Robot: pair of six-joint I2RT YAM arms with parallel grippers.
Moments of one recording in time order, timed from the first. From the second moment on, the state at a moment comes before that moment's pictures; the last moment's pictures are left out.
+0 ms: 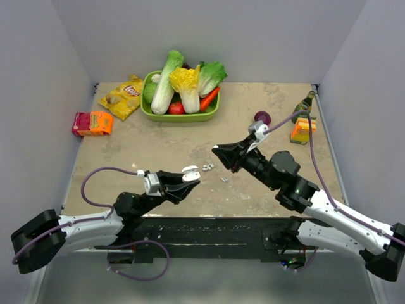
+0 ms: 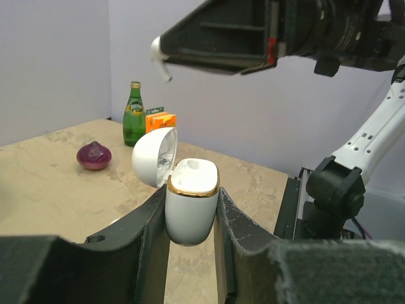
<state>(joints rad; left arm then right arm) -0.99 0.89 0.05 1.29 0.10 -0.19 0.92 0.86 0.75 0.14 0.11 0.34</state>
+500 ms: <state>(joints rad) -0.99 1.03 0.30 1.28 0.15 -0.11 0.92 0.67 0.72 0.30 -0.12 0.20</state>
